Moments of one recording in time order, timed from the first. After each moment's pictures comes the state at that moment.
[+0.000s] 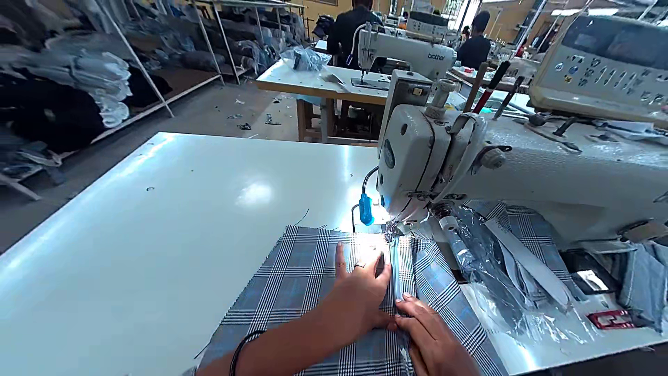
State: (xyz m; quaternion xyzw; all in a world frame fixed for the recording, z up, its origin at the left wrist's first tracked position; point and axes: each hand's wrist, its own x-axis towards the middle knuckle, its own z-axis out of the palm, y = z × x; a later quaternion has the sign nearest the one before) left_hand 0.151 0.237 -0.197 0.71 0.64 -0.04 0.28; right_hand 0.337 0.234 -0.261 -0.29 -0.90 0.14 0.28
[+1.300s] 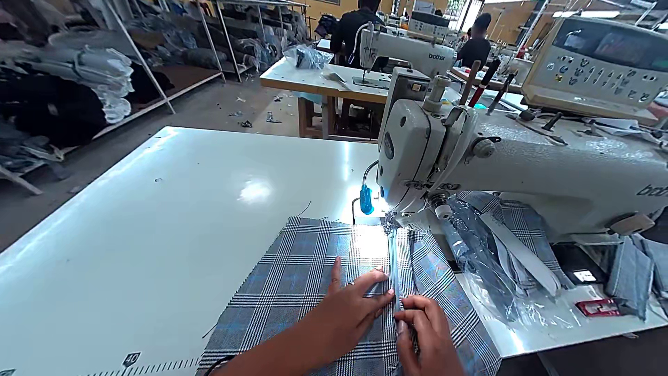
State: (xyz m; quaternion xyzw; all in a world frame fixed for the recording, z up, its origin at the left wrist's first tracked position) left_hand 0.136 0.188 -0.252 0.78 0.54 0.25 0.21; right_hand 0.328 0.208 -0.261 -0.40 -0.83 0.20 0.33
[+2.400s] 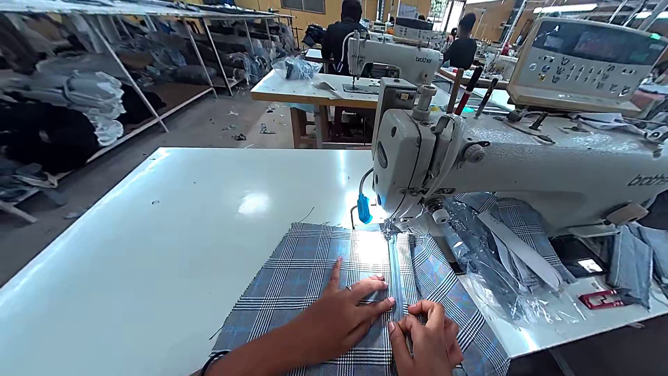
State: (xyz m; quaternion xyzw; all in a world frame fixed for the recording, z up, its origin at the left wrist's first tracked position) left_hand 0.105 0.198 -0.270 0.85 0.44 0.25 0.12; right_hand 0.293 0.191 -0.236 -0.59 -0.73 0.26 0.25
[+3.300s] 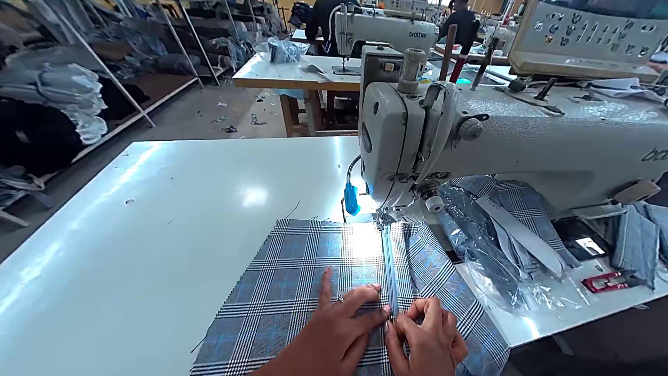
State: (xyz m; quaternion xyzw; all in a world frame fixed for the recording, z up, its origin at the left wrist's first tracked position) left_hand 0.129 0.177 -0.283 0.81 0.47 0.33 0.06; right_hand 0.300 0.189 -0.250 -0.56 -0.76 0.17 0.26
